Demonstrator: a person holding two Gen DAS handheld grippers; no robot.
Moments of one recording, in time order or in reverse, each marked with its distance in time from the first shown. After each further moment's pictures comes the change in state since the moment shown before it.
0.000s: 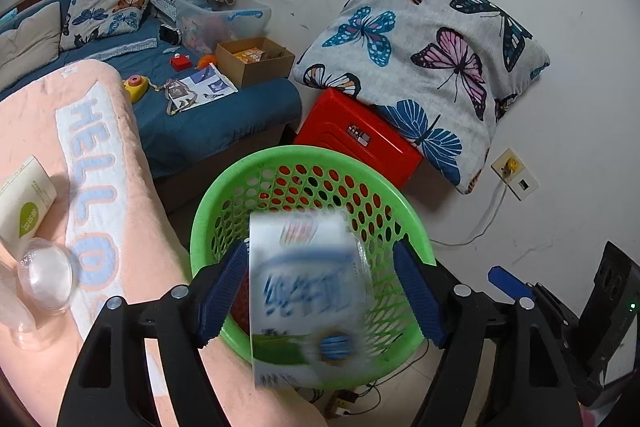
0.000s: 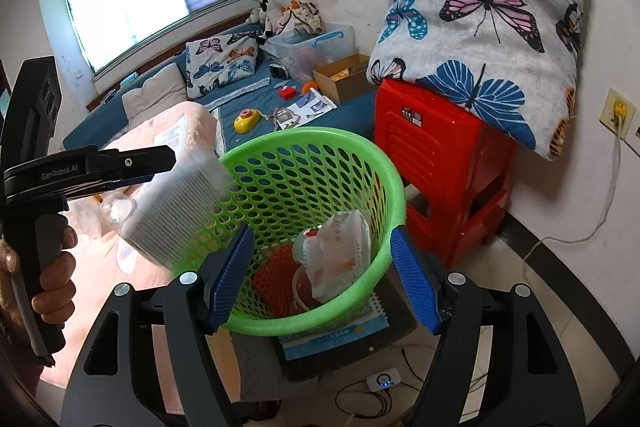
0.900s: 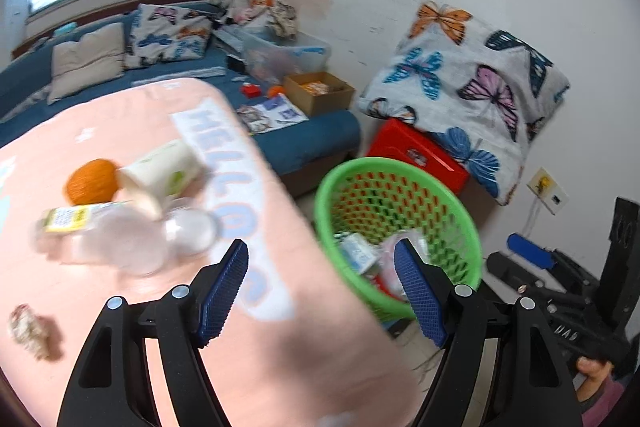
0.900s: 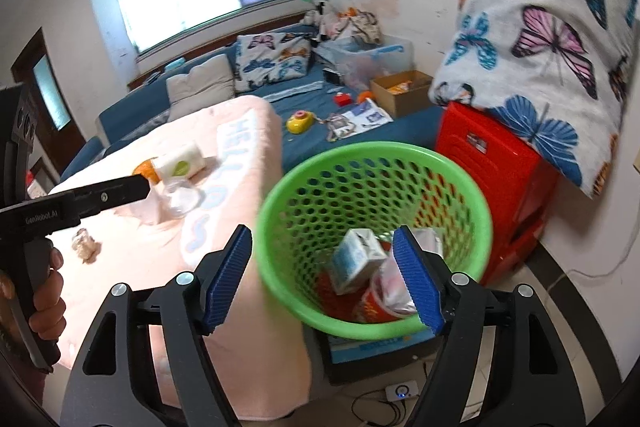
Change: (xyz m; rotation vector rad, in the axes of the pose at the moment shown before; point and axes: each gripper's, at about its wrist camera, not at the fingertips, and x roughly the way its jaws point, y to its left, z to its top) left arm -0.118 0.056 -0.052 -0.036 -0.135 0.214; right arm -0.013 0.089 0.004 -0.137 -0.023 0.127
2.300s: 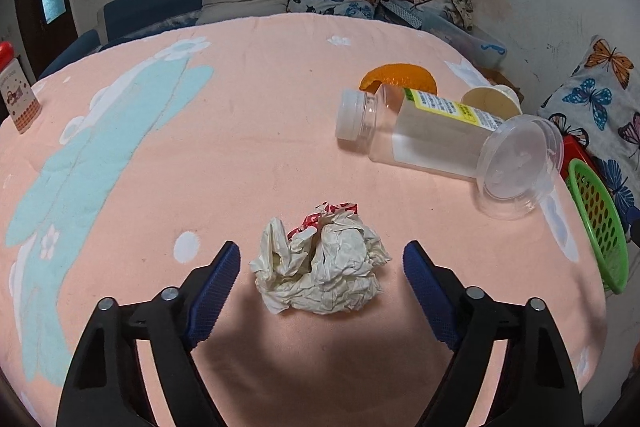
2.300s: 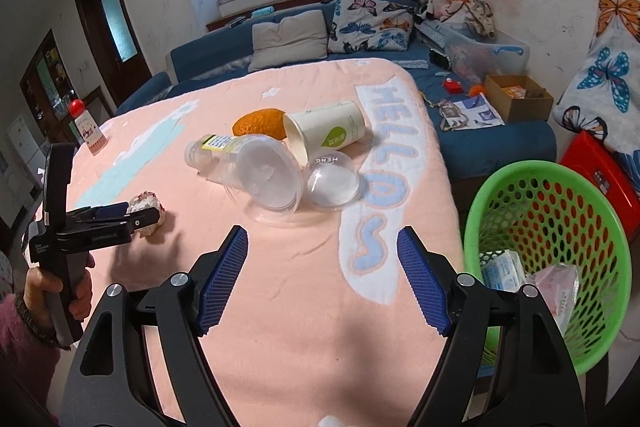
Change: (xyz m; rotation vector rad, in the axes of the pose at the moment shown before) left arm -0.037 0.252 -0.091 -0.278 0.086 0.397; right arm 0.085 0.167 0.005 -0.213 0.126 0.216
